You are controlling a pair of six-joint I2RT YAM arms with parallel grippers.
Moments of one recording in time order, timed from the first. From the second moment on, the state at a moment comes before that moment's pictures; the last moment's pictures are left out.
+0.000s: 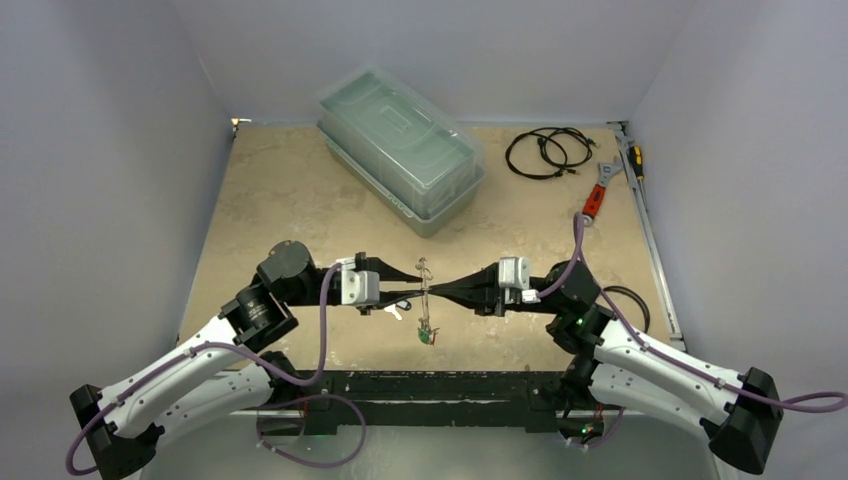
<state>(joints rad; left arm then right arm) -0.86 0.73 0.74 -0.01 0.64 0.29 0.90 0.77 0.50 0.55 -0.62 -0.09</state>
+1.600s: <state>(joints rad) -0.85 0.76 0.74 -0.05 0.65 0.28 0.89 0.82 0.50 0.59 -0.64 -0.09</state>
